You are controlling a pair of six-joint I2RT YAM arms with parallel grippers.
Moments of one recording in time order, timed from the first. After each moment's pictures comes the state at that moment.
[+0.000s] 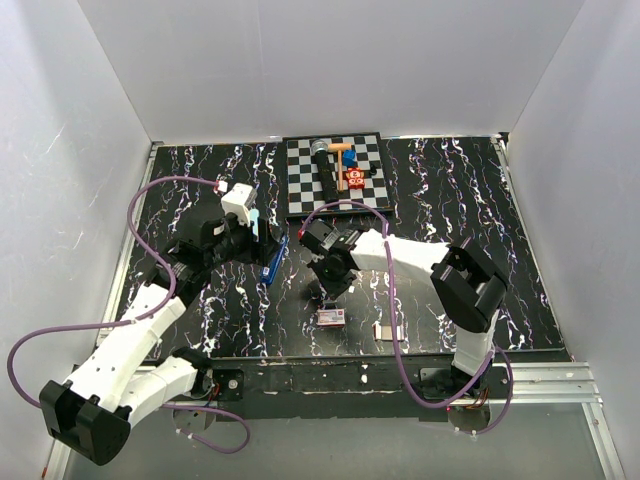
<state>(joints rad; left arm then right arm) -0.45 0.94 0.88 -0.43 0.17 -0.19 0.96 1.85 1.31 -0.75 -0.02 0.34</state>
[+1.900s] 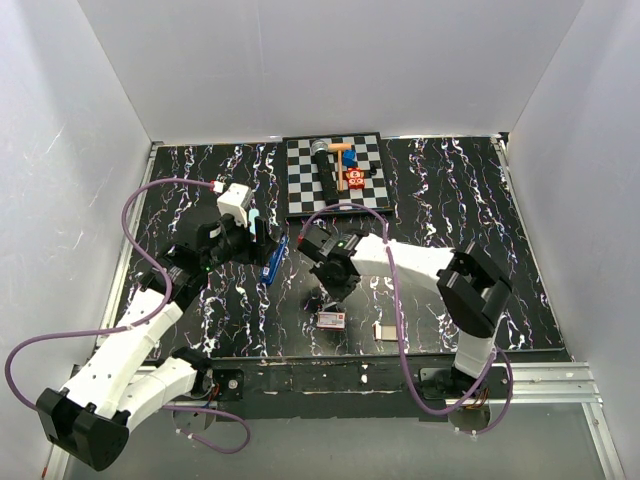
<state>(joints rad) -0.45 0.90 0.87 -0.43 0.16 -0.19 1.01 1.80 1.29 -0.83 0.08 0.33</state>
